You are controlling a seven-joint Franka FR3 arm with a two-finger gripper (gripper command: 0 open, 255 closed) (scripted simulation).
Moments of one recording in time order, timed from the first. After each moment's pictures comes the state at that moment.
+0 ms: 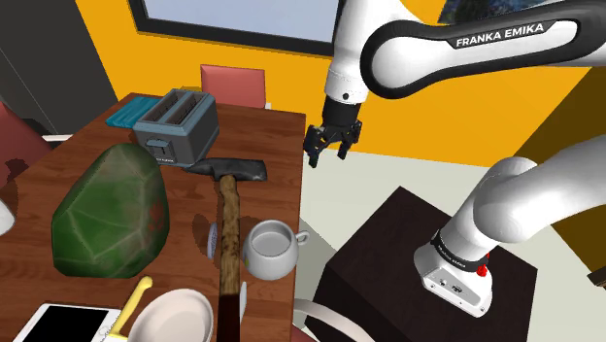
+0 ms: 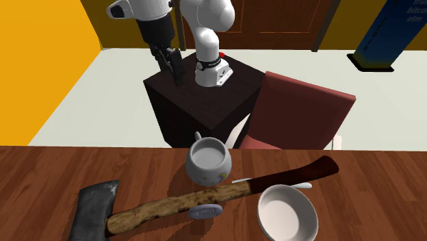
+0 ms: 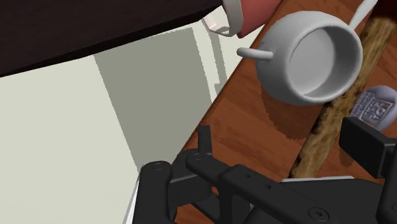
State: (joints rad) arm 0.03 -0.50 0.38 -2.45 0.31 1.98 0.47
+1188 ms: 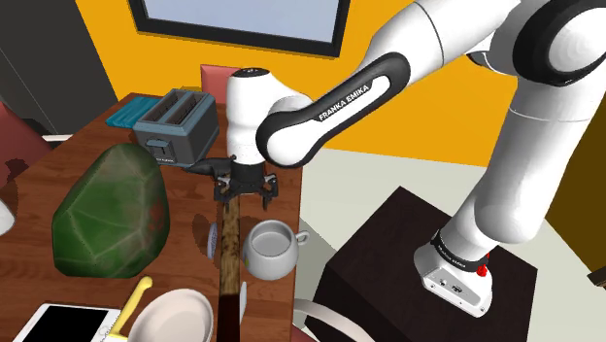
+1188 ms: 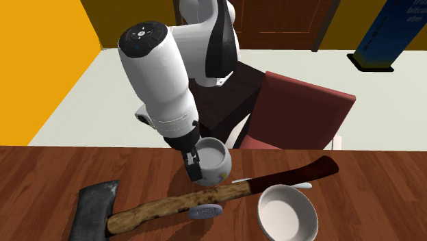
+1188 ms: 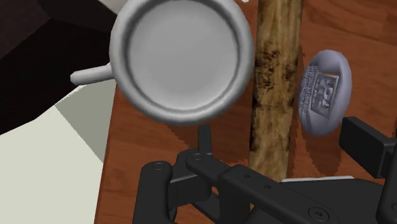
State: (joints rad) arm 0.07 0.27 0.60 -2.06 -0.03 2.31 1.22
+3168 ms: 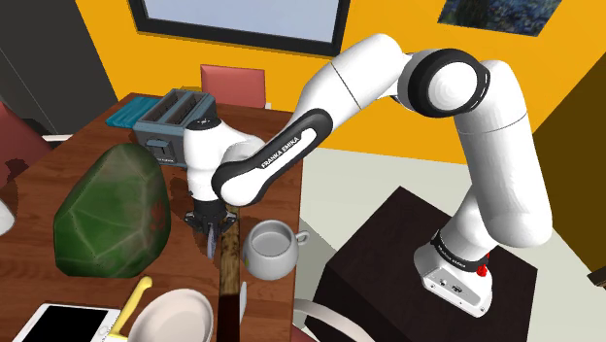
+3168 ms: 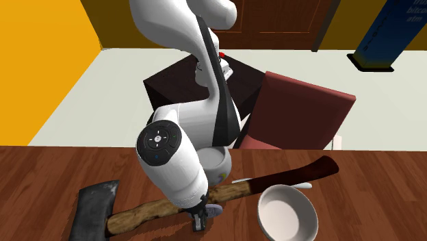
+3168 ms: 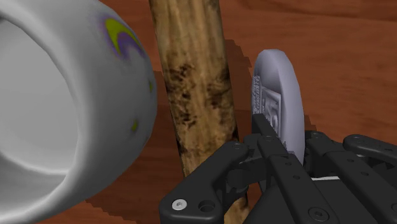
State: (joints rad) arm 0.29 0.71 0.46 -1.69 -0.20 2.37 1.51
